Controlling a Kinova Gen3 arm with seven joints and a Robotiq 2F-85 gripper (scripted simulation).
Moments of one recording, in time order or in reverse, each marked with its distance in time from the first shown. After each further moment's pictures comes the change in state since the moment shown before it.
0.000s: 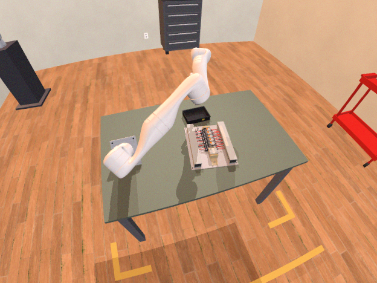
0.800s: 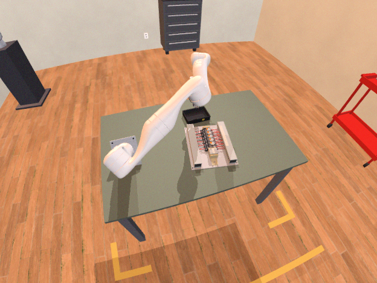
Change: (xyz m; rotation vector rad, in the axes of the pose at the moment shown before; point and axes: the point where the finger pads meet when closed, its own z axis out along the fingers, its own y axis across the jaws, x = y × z) arm 0.000 0.000 0.025 0.000 0.000 0.000
